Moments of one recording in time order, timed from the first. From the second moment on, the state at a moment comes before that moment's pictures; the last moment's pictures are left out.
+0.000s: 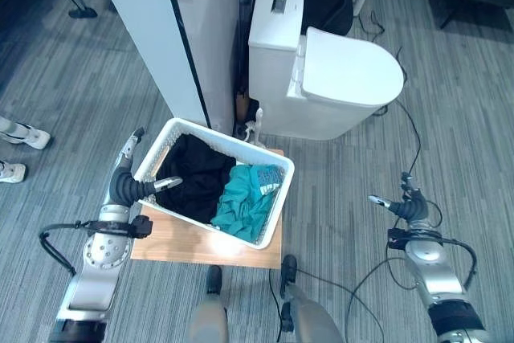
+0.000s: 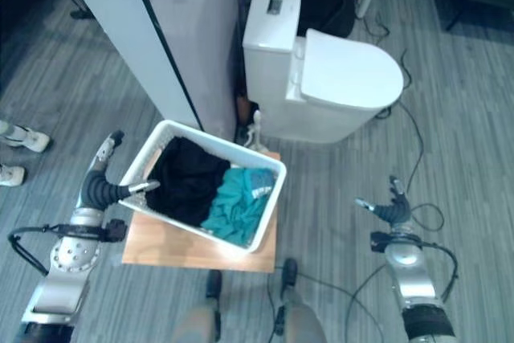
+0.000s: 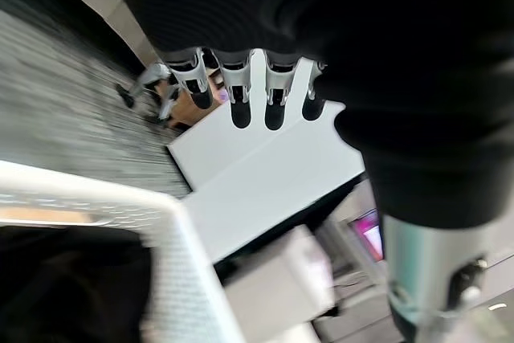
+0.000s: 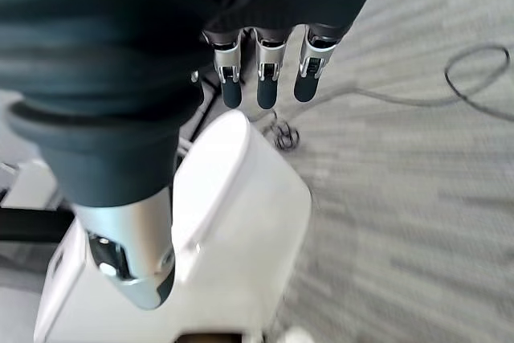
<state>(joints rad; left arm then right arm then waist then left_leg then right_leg) -0.09 0.52 0.06 0.01 0.14 -0.03 0.18 -0.16 -0.45 0.01 0.36 0.14 0.00 -0.23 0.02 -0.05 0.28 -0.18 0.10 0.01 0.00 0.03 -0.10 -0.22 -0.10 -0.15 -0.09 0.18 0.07</state>
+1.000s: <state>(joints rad) -0.24 0.63 0.18 0.17 0.37 0.23 0.37 -0.23 -0.43 0.06 0.32 0.15 0.05 -0.21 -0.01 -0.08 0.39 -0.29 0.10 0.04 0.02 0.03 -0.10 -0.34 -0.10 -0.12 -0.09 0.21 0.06</state>
